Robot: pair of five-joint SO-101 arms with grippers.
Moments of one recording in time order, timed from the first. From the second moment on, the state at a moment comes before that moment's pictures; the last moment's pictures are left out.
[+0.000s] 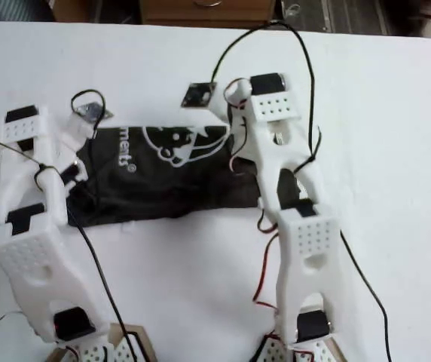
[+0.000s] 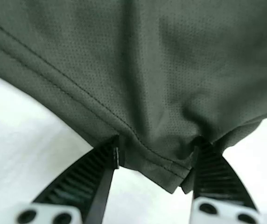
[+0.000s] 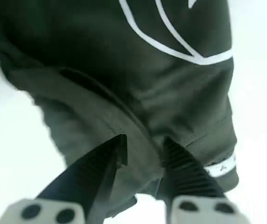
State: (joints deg) left arm -25.9 30.1 -8.0 83.6 -54.9; right arm -17.1 38.9 -40.6 97.7 60.5
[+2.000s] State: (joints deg) left arm -25.9 30.2 -24.2 94.1 -37.6; right arm -16.9 33.9 -45.9 94.8 48.7
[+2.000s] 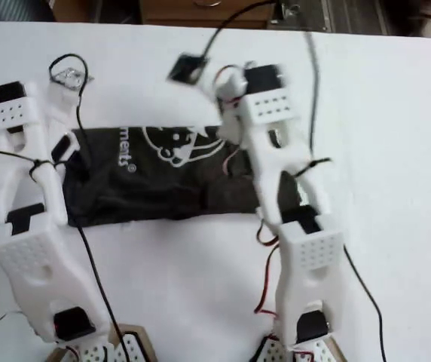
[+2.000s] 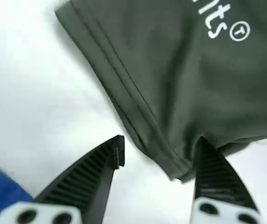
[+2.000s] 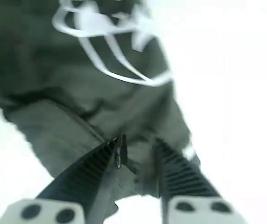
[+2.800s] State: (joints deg) left arm -28.0 54.1 -40.6 92.5 -25.0; right arm -10.8 33.9 -46.9 95.8 47.3
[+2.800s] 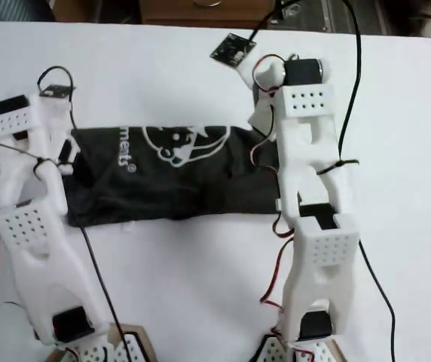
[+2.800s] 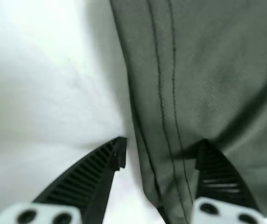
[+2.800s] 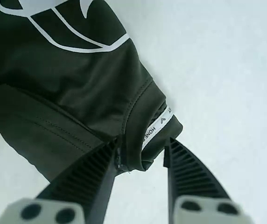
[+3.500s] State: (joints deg) left arm -22.7 58.7 -48.7 100.9 -24.8; right arm -10.8 33.9 -46.9 95.8 47.3
